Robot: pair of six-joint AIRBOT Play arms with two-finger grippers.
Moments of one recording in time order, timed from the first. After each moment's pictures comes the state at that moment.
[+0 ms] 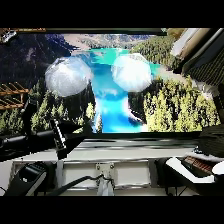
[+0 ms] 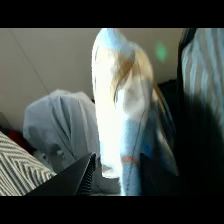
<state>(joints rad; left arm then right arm) -0.40 -0.37 0.65 0.66 -1.08 -1.12 -1.02 -1.12 1.93 -1.93 0.83 2.23</state>
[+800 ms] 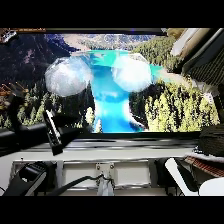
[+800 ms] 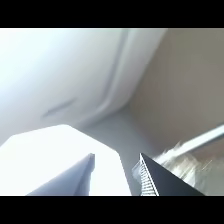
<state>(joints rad) -0.40 -0.45 0.88 0.80 -1.07 -1.12 -0.75 -0.92 1.93 -1.24 0.44 2.04</state>
